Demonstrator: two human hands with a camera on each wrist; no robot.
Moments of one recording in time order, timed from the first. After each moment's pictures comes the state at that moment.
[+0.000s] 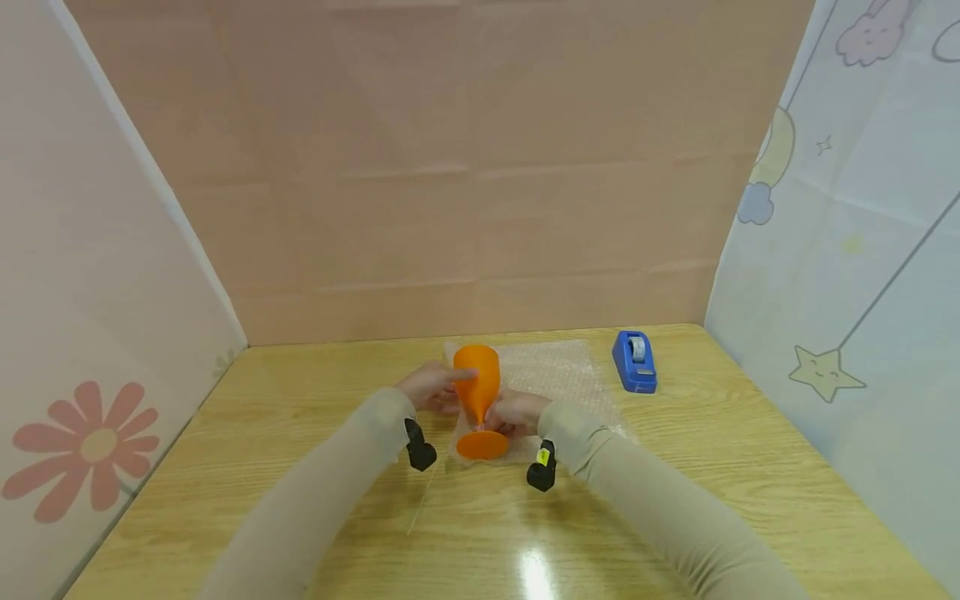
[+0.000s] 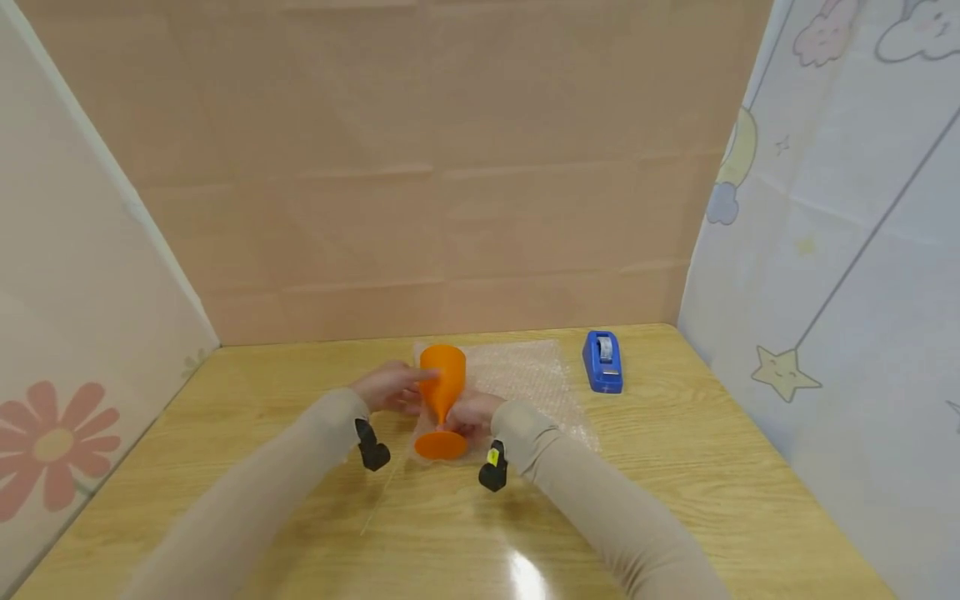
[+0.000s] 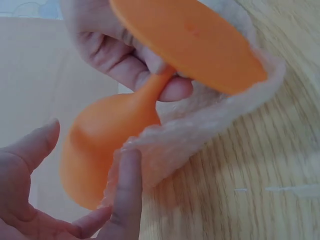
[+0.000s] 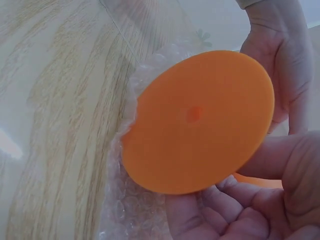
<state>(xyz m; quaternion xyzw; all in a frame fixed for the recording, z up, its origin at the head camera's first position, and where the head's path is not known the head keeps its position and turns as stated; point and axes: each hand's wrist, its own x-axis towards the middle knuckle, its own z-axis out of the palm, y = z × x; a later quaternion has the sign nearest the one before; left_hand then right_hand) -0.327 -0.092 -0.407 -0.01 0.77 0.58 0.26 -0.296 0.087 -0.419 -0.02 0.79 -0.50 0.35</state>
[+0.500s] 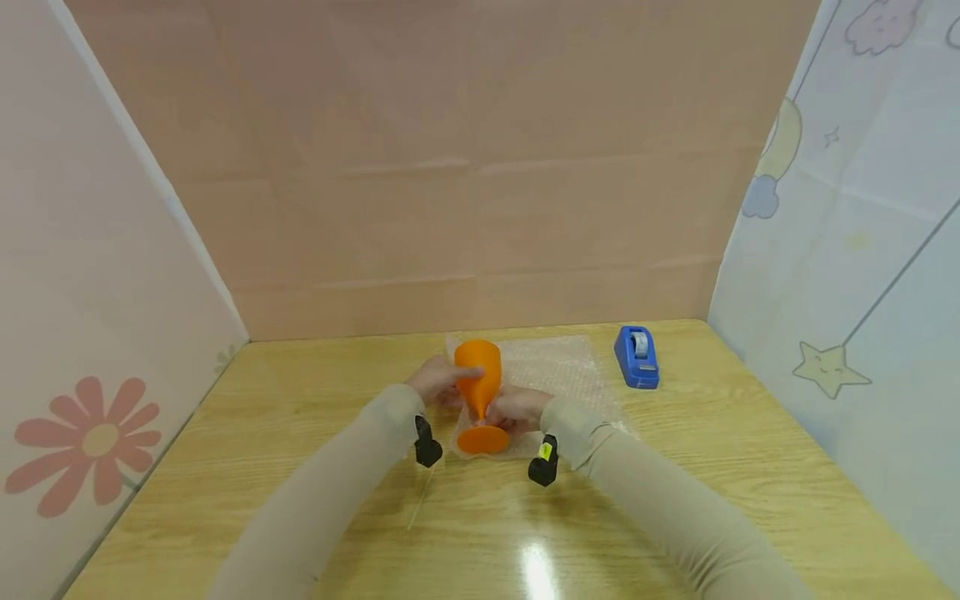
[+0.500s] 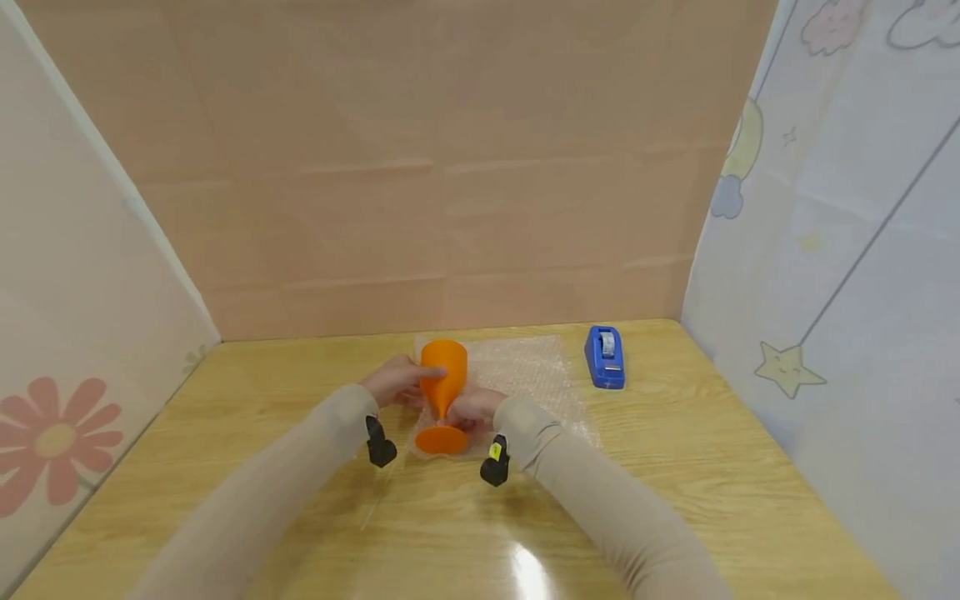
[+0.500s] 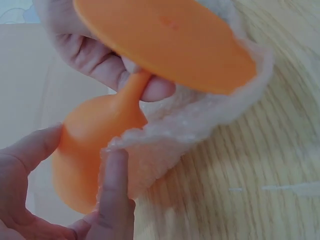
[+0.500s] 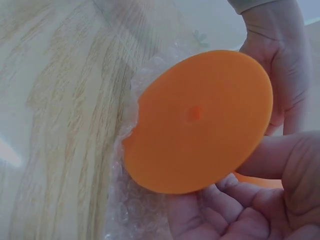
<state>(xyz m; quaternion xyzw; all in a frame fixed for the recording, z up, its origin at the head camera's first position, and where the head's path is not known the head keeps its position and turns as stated) -0.325 -0.082 -0.407 -0.01 0.80 0.56 0.22 -0.298 0.091 -0.420 -0.05 0.77 -0.52 0.36</state>
